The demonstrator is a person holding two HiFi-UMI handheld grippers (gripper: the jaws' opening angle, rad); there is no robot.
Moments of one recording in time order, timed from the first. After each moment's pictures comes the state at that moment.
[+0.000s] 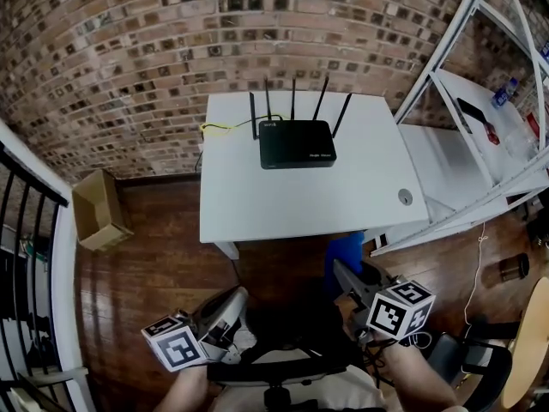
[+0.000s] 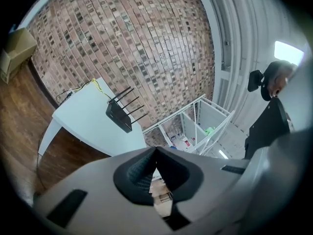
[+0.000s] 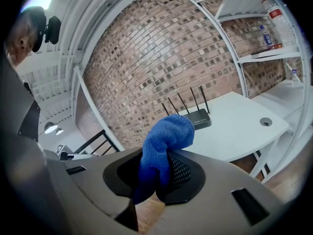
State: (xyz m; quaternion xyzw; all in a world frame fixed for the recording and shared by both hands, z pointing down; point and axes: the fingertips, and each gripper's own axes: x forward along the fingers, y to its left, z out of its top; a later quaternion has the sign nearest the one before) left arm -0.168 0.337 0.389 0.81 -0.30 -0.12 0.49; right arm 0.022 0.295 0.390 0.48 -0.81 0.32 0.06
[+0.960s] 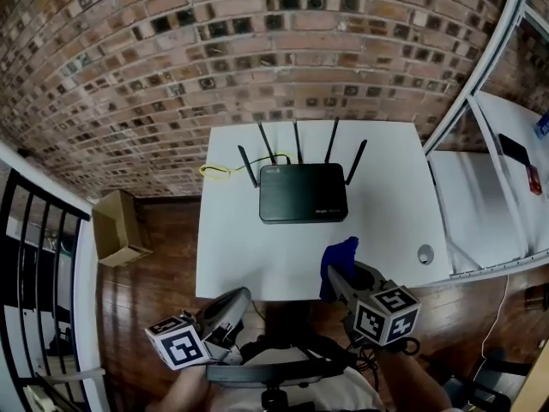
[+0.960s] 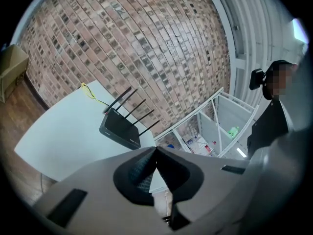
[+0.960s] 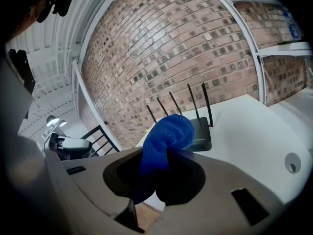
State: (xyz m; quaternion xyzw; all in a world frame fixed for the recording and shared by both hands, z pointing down) left arm -0.079 0.114 0.385 0.80 -0.36 -0.07 0.47; right arm 0.091 0.065 0.429 0.45 -0.83 0.32 0.09
